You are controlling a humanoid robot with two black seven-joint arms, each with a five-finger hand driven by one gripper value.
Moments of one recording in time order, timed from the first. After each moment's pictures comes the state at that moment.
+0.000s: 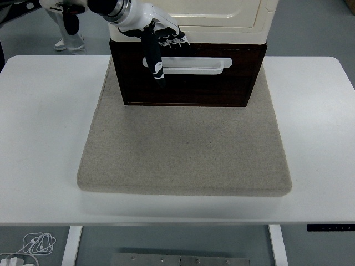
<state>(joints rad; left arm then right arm) -1.90 0.45 0.28 -1.19 0.36 -0.44 0.41 -0.06 0.00 0.13 0.15 -0.15 0.22 0.04</state>
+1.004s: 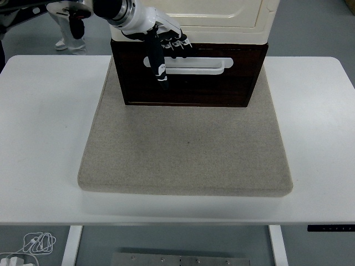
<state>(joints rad) -1.89 0.43 0.28 -1.18 0.36 -0.43 0.41 -0.06 0.00 0.13 0.15 -0.15 0.22 0.04</state>
